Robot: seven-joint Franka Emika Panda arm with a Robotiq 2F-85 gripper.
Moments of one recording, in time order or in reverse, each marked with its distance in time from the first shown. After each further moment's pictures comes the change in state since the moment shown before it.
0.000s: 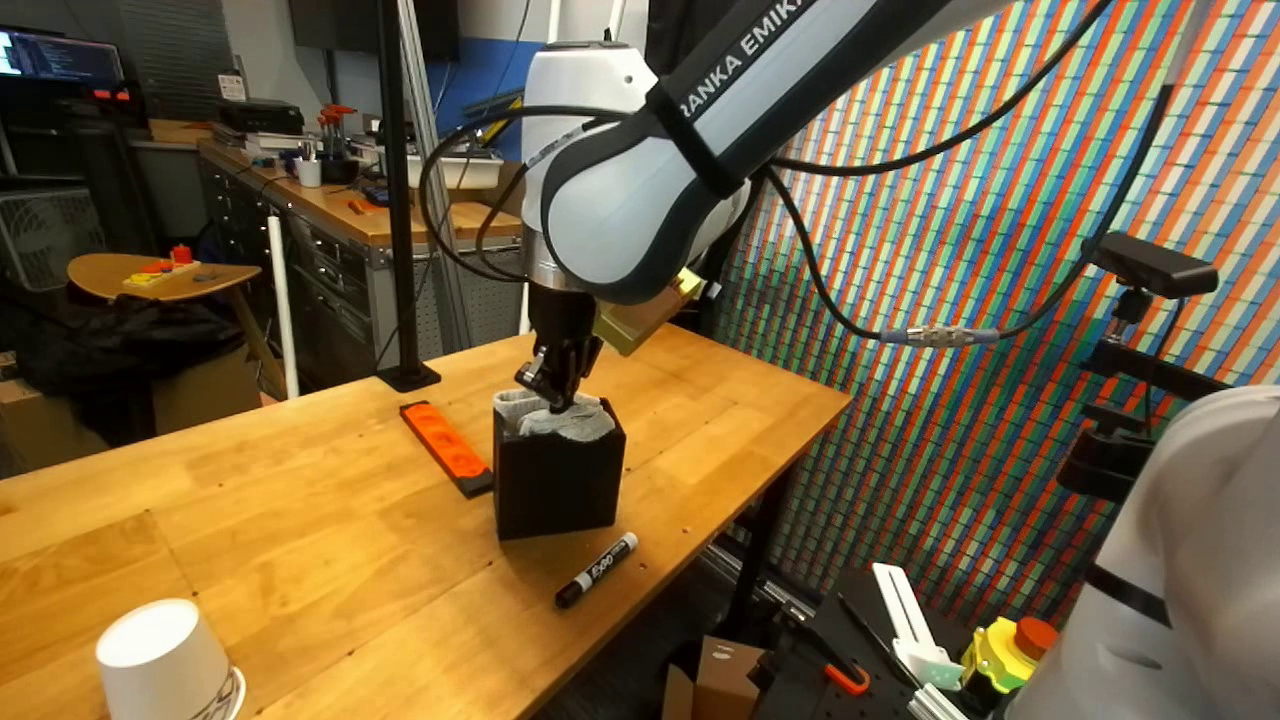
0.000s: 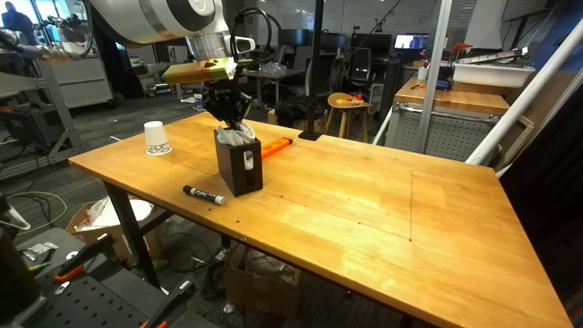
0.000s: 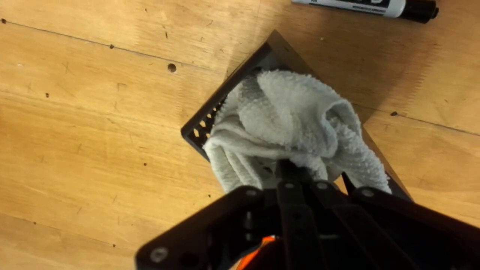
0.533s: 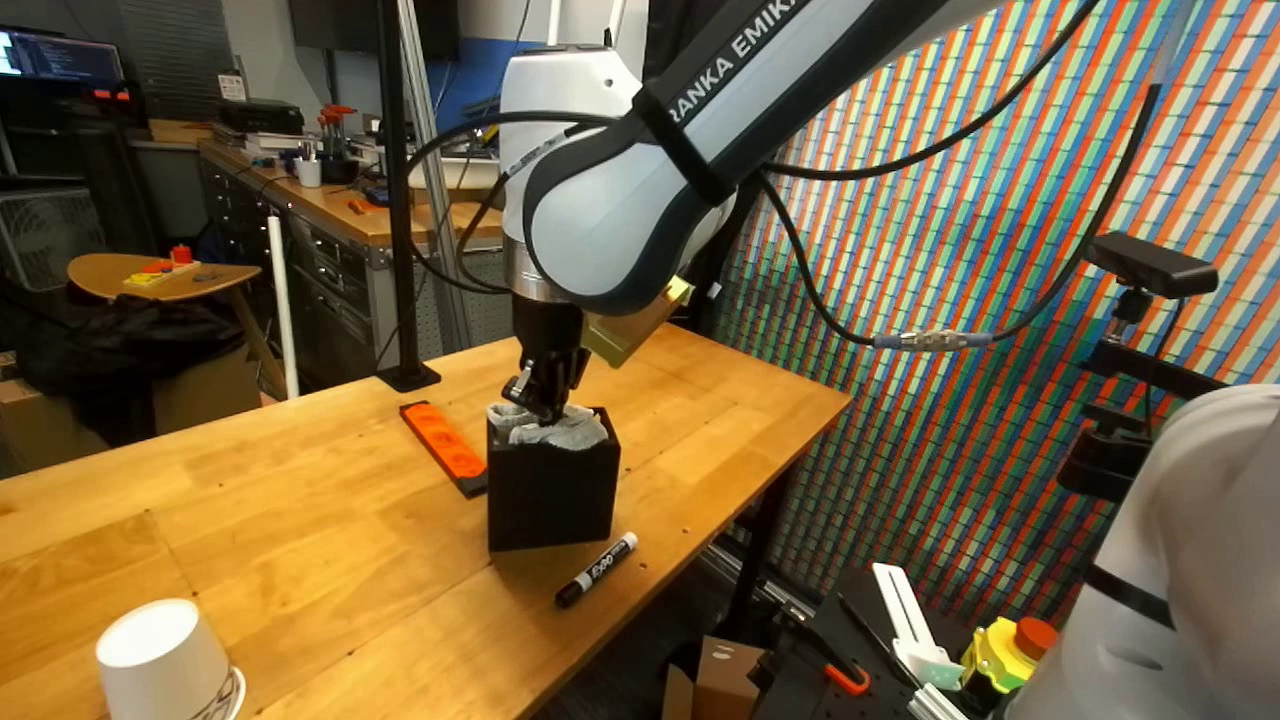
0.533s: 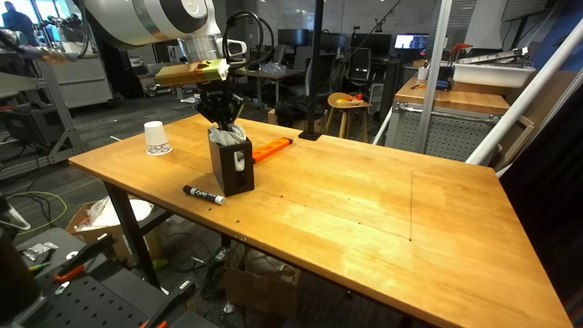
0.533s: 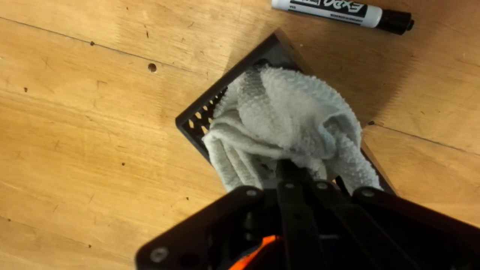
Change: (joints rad) arm 0.018 0.009 0.026 0.001 0.001 -0.018 0.000
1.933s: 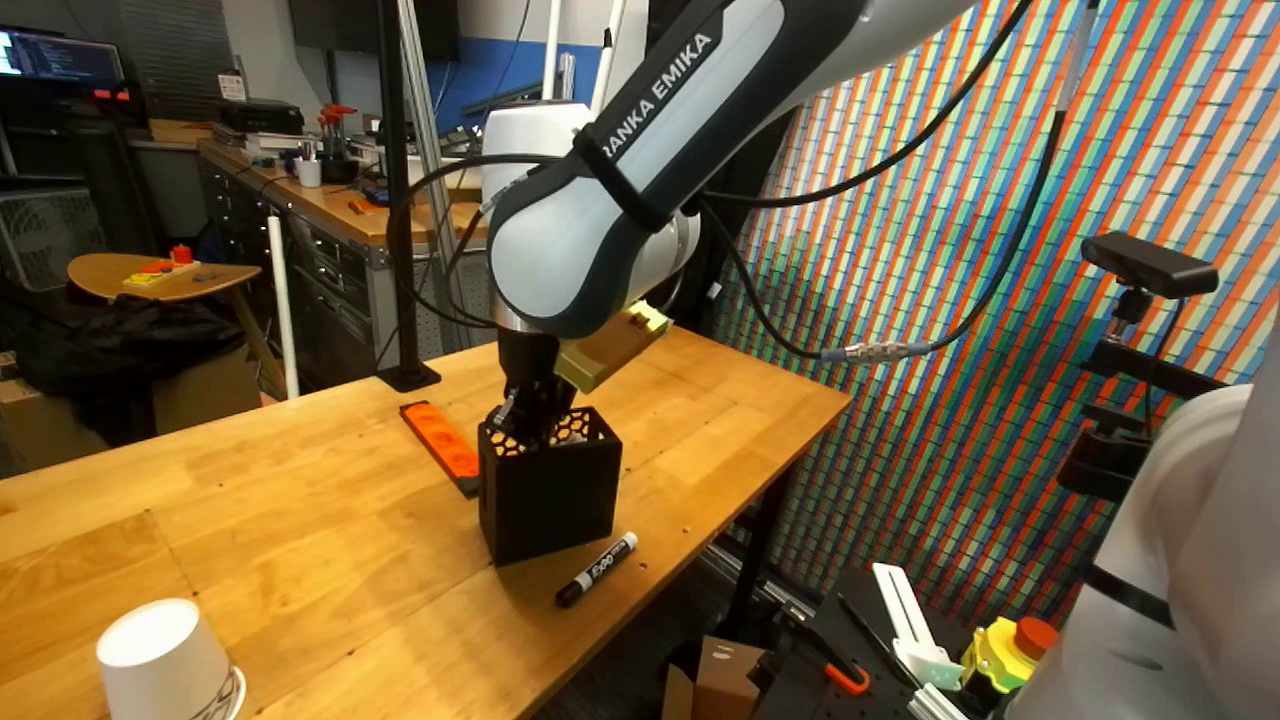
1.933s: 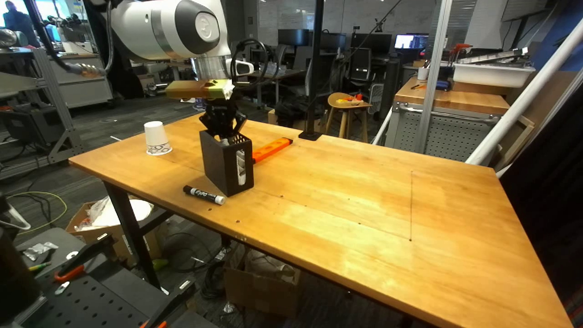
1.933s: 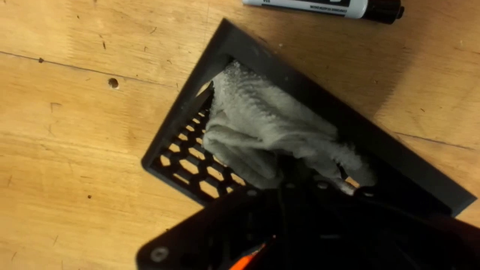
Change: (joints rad) arm 0.003 0.134 -0.006 0.069 0.082 -0.002 0.002
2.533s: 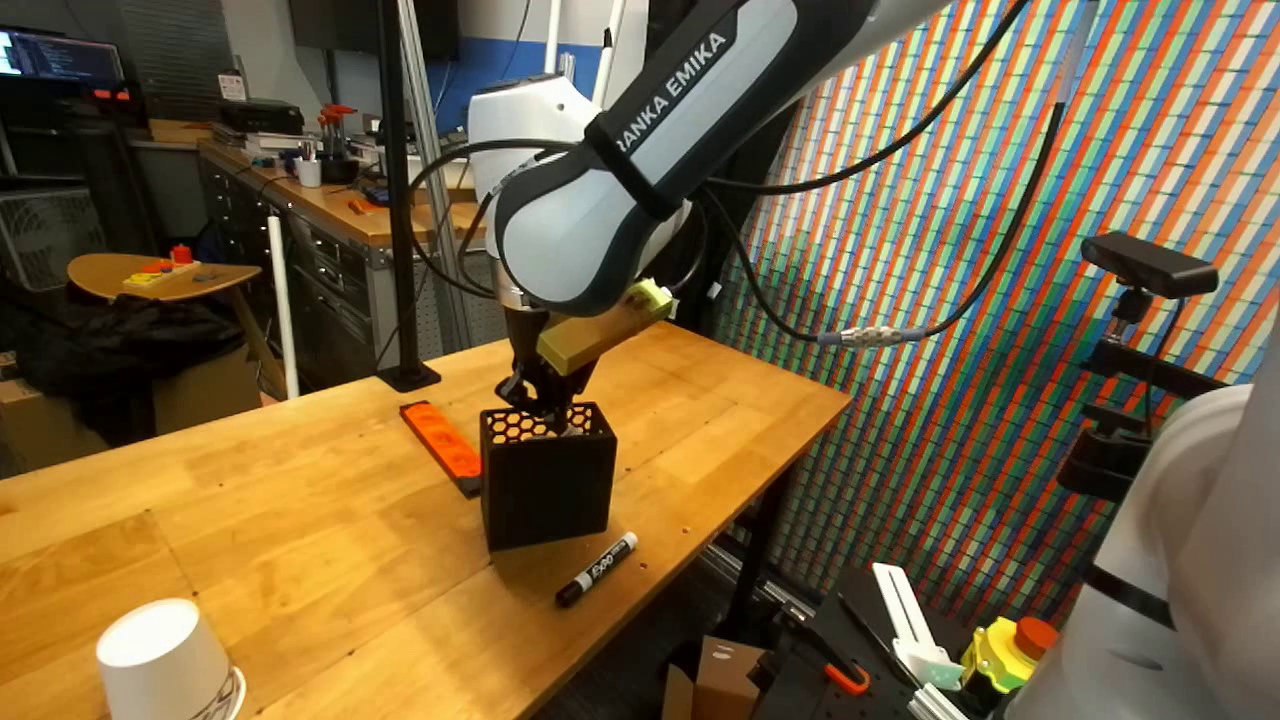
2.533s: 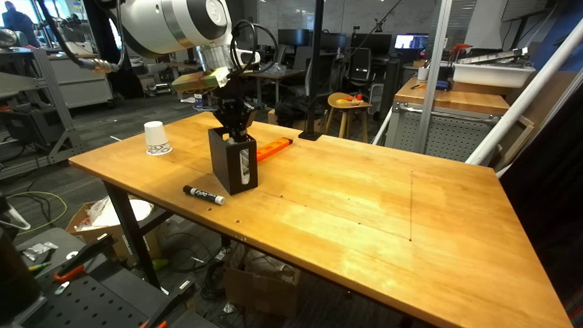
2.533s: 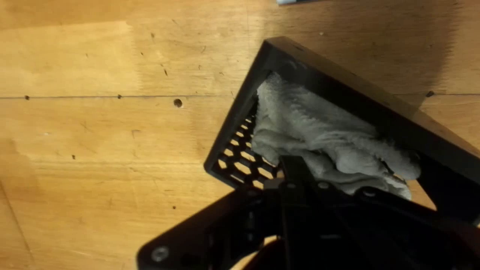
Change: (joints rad) arm 0.000 0.000 -0.025 0.062 -0.179 -0.109 0.337
